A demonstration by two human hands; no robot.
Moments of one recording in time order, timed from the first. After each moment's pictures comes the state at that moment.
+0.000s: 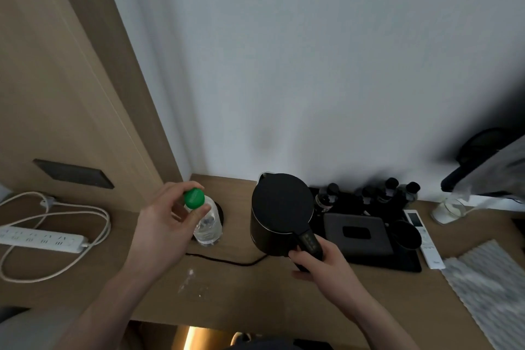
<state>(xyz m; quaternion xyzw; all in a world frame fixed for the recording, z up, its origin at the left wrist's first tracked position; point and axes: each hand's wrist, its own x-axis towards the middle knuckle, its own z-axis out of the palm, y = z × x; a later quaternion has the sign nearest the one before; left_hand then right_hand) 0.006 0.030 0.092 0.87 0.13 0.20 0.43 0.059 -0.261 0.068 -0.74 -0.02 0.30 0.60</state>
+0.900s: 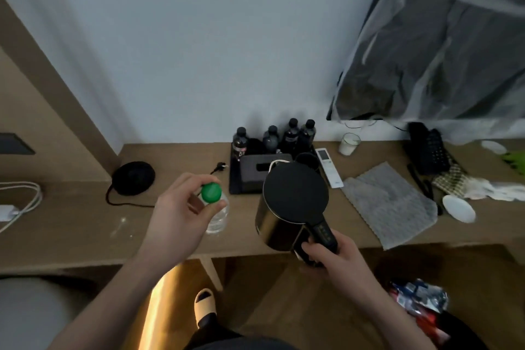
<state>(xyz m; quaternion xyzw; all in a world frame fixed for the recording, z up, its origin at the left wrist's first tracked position) -0.098 -0.232 0.102 0.89 0.00 0.14 0.43 -0.103 -0.524 0.088 -0.71 0.08 0.23 0.66</state>
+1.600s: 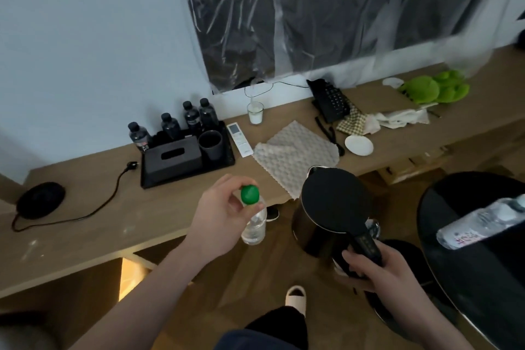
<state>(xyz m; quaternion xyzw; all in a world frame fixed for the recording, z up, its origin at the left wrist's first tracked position) -0.124 -0.567 0.088 0.90 -0.12 0.00 0.43 -0.239 -0.845 0.068 -0.69 0.22 0.14 0.68</state>
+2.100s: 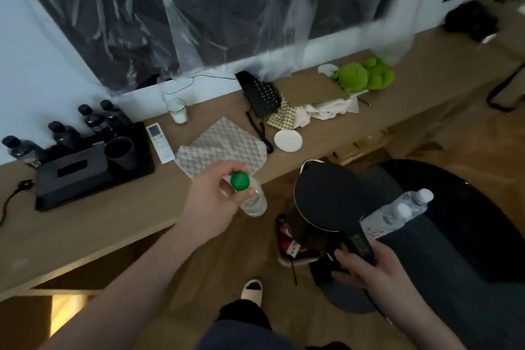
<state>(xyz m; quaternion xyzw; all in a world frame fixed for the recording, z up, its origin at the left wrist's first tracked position) -0.062 -0.777 0.076 0.89 -0.14 -0.04 0.44 -0.235 -1.029 0.090 -0.63 0.28 0.14 0.71</state>
